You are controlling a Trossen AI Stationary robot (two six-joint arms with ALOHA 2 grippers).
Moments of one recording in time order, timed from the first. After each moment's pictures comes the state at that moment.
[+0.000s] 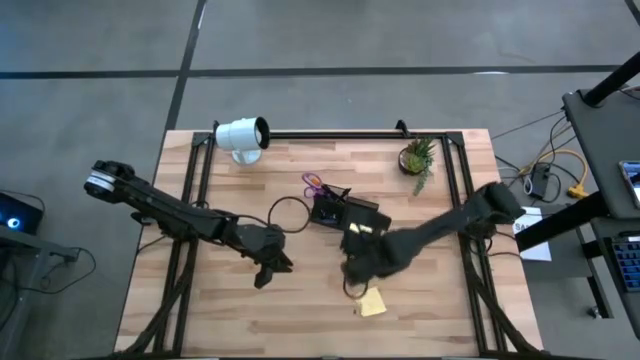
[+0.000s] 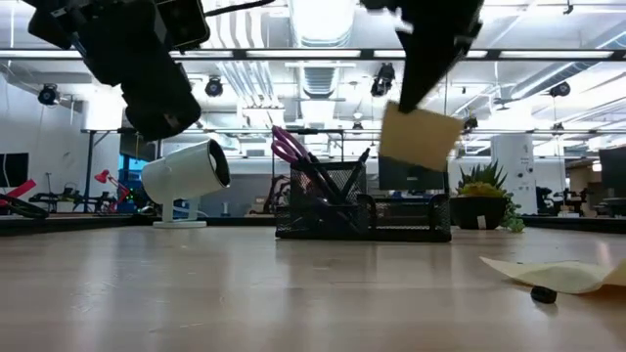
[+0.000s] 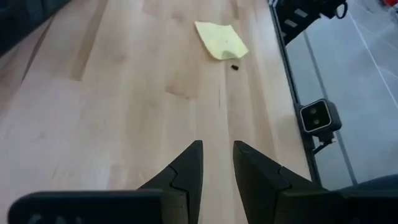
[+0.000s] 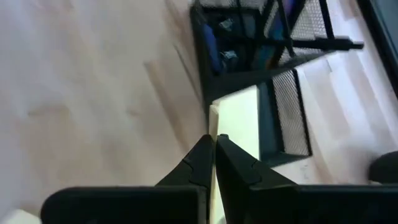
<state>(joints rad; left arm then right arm) -0.32 1.27 0.63 0.06 0.06 -0.56 0.40 1.86 1.54 -1.11 0.54 0.77</state>
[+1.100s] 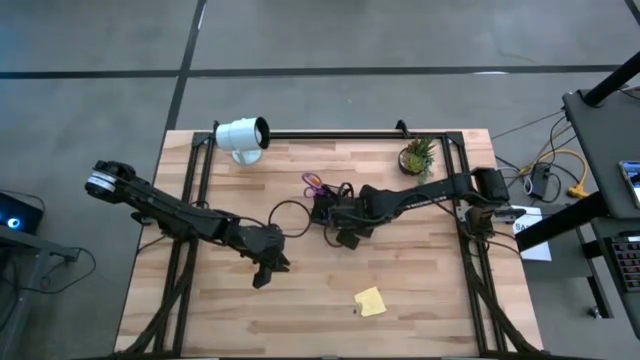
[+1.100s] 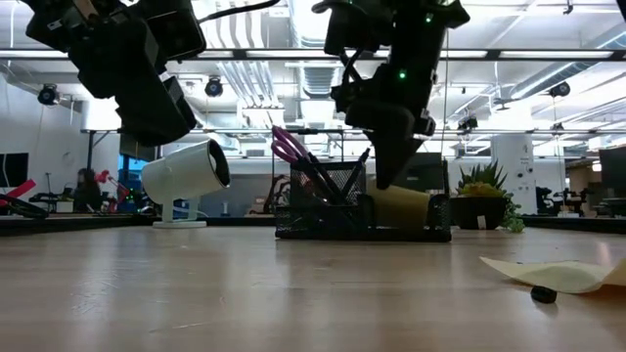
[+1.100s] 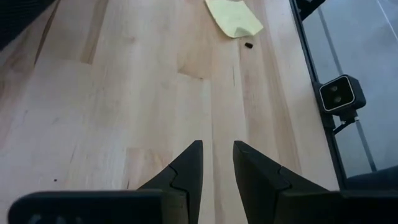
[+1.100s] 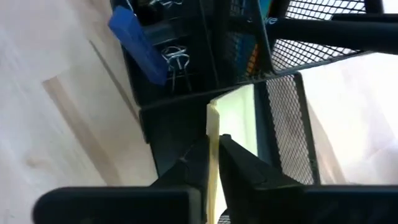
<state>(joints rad) -0.31 1.28 0.63 0.00 0.06 -0.51 0.07 1.87 1.34 -0.85 0.33 0.54</state>
